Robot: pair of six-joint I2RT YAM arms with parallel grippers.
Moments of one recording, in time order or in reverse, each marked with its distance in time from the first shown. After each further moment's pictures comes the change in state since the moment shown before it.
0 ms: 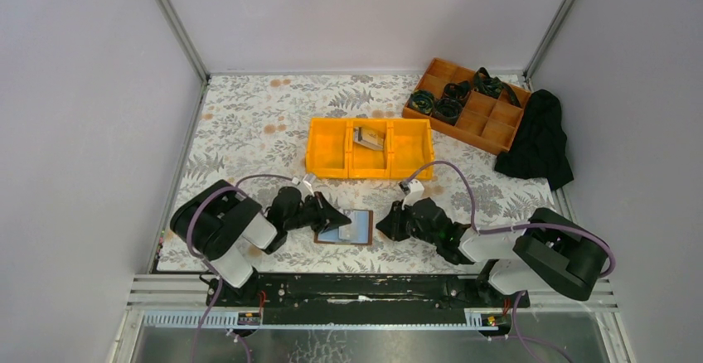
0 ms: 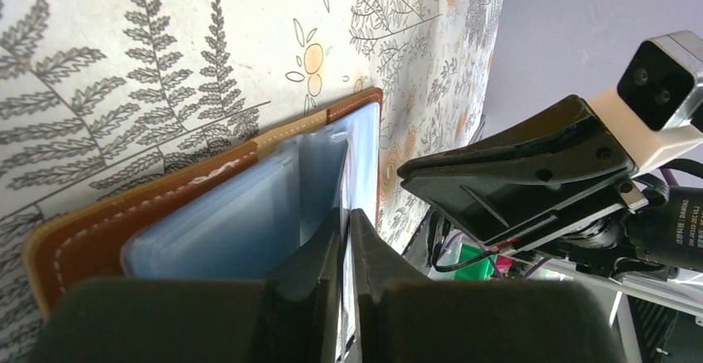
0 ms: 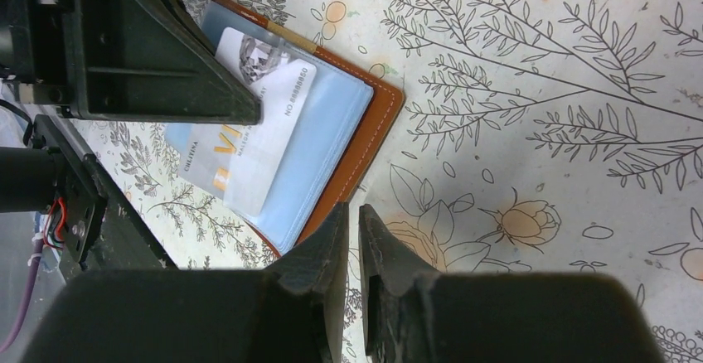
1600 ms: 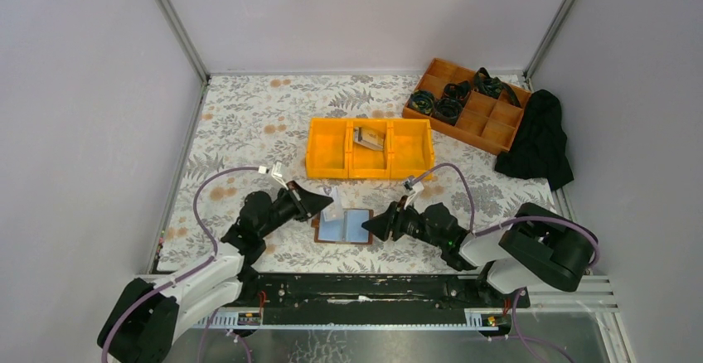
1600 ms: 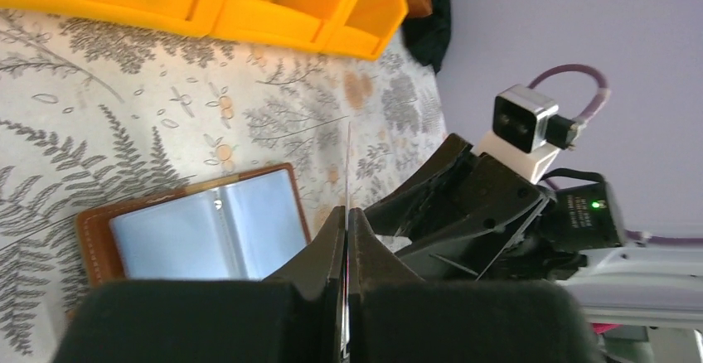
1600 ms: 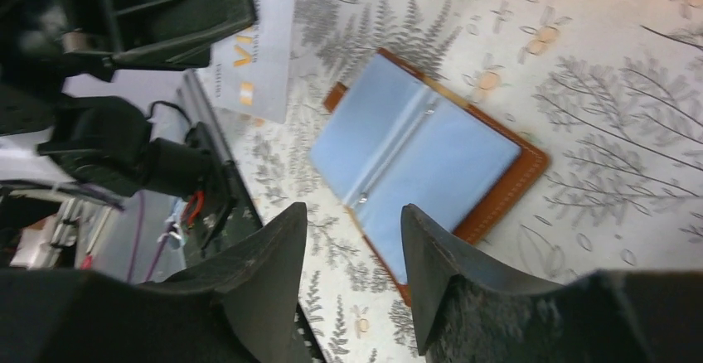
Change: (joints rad) left arm 0.054 -0.818 -0.040 -0.536 -0.185 0.203; right arm 0.003 0.076 -0.068 0.421 -0.118 0.050
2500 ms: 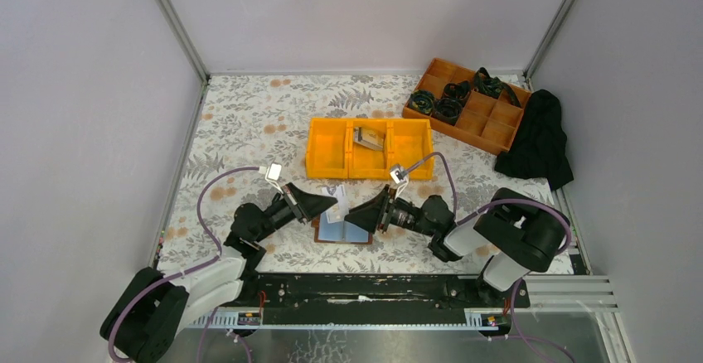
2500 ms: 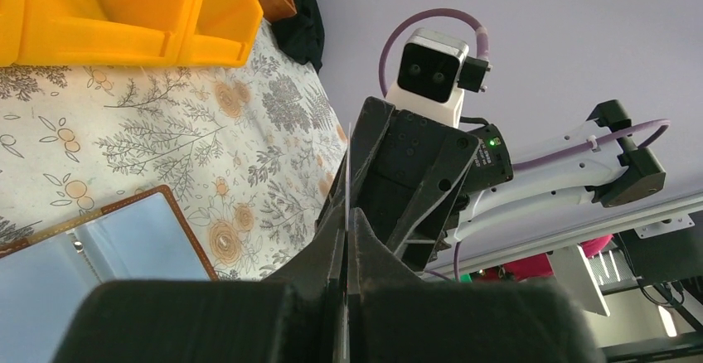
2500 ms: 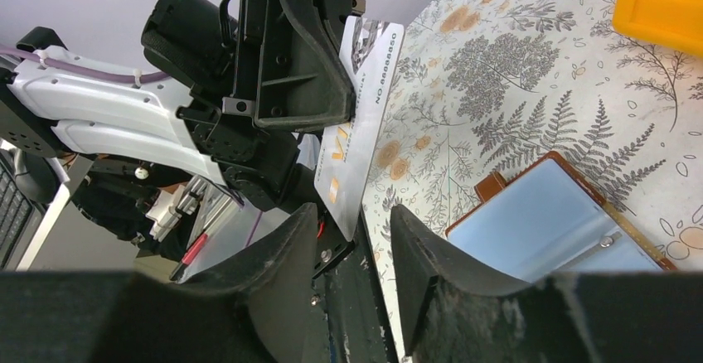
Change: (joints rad) left arm 0.004 0.050 -0.115 0.509 0.133 -0.163; right arm 0.001 0.182 0.099 0.428 -0.227 0.109
